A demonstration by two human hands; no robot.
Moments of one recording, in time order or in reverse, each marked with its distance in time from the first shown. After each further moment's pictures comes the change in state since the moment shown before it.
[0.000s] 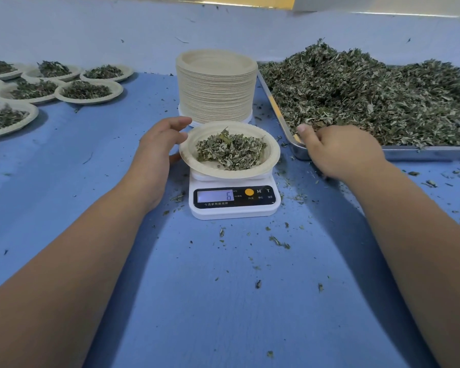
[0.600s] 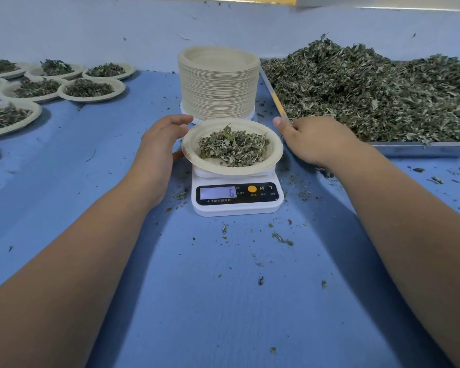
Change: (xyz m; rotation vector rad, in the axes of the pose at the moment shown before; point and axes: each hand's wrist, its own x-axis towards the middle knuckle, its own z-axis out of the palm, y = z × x) left_hand -0.002 0.003 0.002 0.026 0.029 0.000; right_hand 0.020 -0.037 -0.004 0.105 -0.155 -0.062
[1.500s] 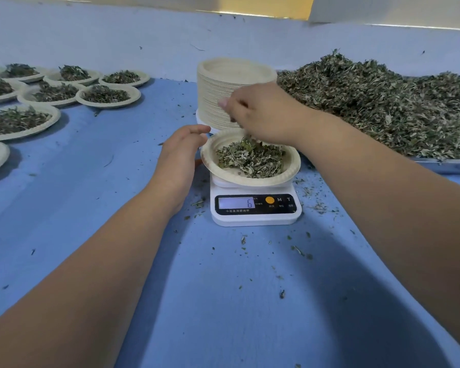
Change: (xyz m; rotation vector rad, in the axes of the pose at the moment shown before) left_hand -0.002 0.003 0.002 -0.021 0.059 -0.014; right_hand 0.027 -0.113 -0.045 0.228 0.091 -0.510
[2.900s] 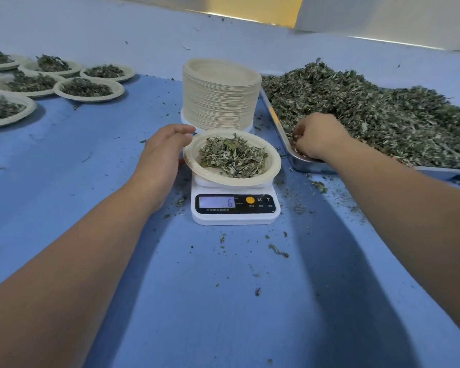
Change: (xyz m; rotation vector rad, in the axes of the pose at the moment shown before) left_hand 0.002 -0.003 0.000 0.033 0.002 -0.015; right_hand -0.049 0.126 -0.002 -0.266 -0.131 0.581
